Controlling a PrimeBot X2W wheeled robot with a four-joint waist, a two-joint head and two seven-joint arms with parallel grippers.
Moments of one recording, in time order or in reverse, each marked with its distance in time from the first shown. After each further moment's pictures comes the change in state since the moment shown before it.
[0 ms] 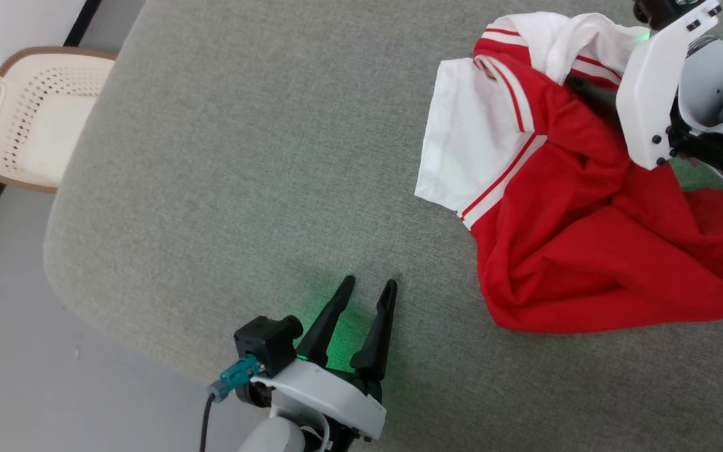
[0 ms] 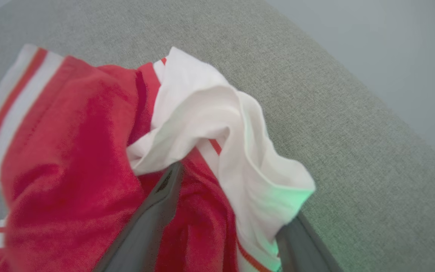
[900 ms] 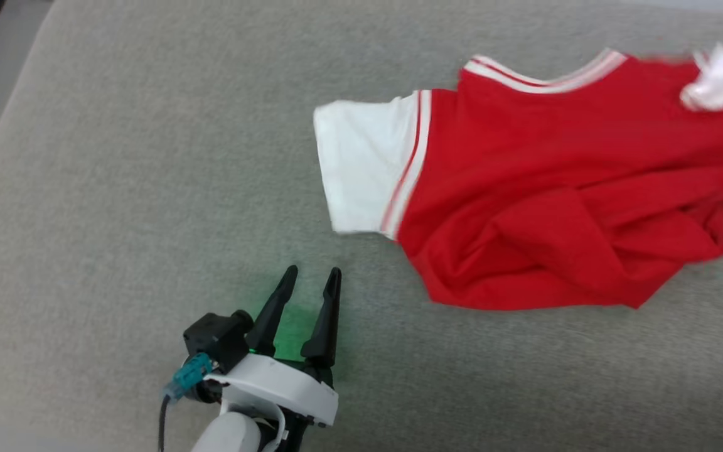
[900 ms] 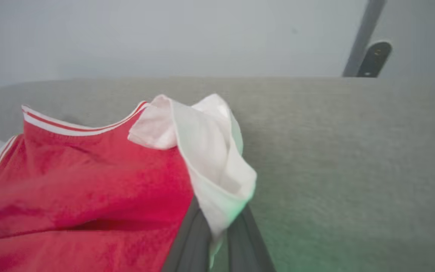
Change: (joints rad) left arm 0.020 0.045 0.115 -0.024 0.086 0.015 0.004; right arm 0.451 -0.184 -0.481 -0.001 0.089 0.000 -0.344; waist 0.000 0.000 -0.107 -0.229
